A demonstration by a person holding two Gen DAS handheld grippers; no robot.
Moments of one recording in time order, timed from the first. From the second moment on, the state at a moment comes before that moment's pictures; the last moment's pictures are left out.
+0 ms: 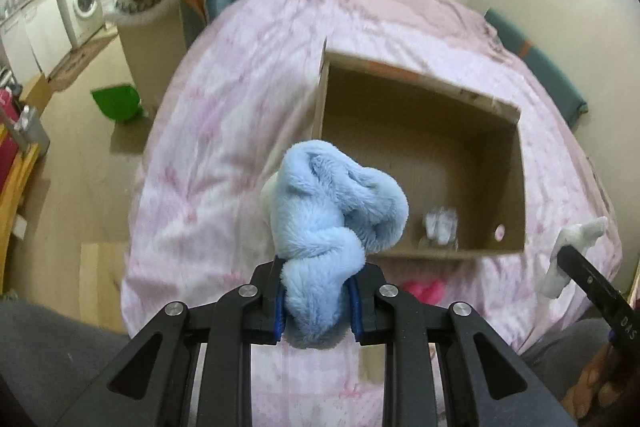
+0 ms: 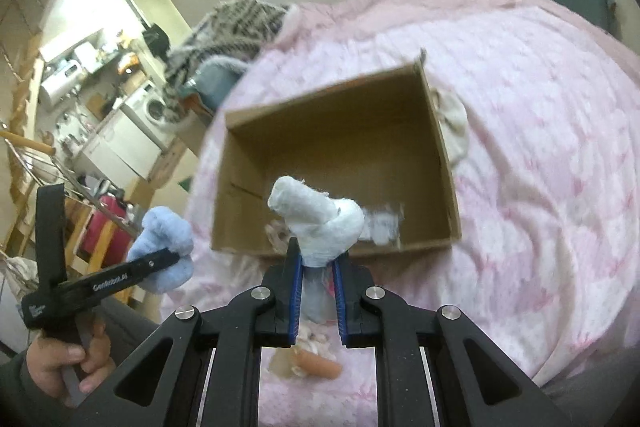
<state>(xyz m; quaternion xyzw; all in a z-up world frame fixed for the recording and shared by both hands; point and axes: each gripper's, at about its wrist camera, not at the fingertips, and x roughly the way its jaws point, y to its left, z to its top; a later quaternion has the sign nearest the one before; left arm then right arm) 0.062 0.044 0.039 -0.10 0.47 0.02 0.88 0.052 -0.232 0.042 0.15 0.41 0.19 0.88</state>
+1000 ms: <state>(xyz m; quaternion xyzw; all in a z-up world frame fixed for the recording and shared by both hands) 0.149 0.015 -0.013 -0.07 0.46 -0.03 0.88 0.151 -0.246 -0.028 0.18 0.48 0.15 0.84</state>
